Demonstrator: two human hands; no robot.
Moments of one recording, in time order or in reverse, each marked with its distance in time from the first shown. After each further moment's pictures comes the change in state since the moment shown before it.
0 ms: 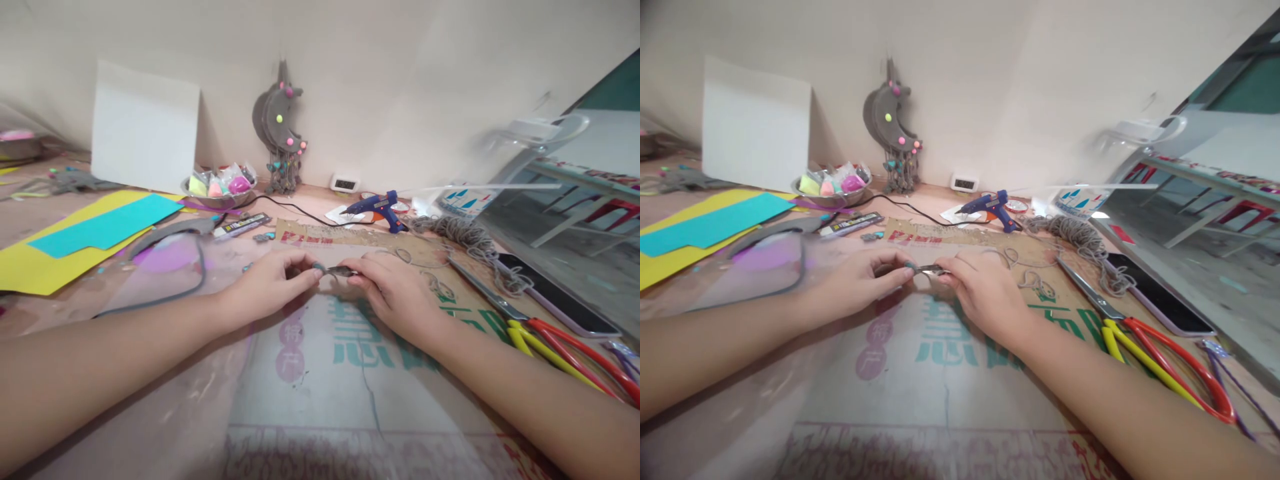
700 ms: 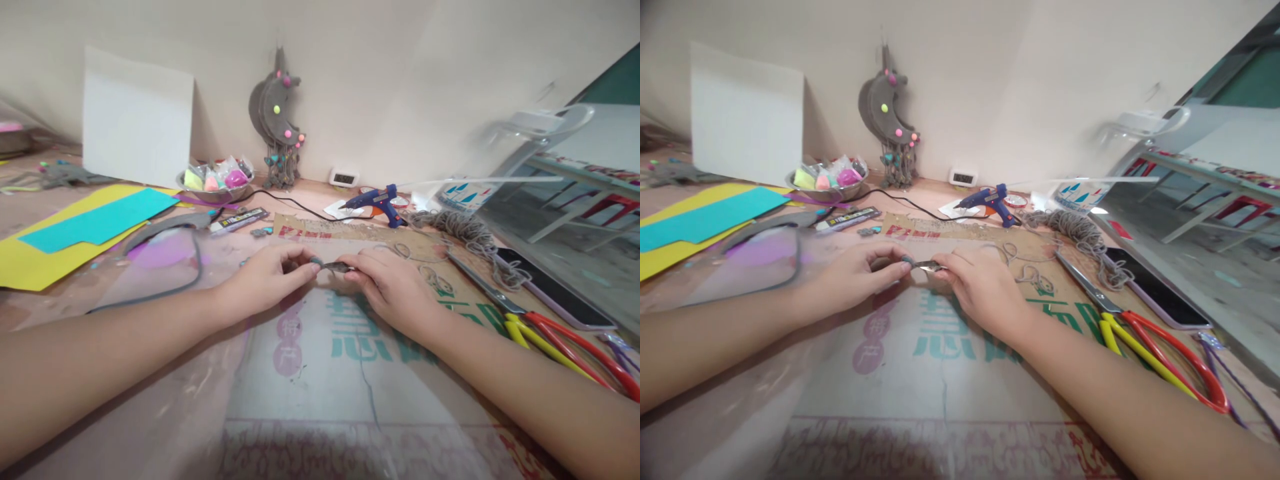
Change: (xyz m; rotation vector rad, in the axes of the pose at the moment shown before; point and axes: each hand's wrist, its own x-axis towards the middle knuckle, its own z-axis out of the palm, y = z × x) left_hand 0.001 0.002 -0.002 0.106 0.014 0.039; right_hand -0.001 -0.002 -0.002 0.009 -0.036 0.000
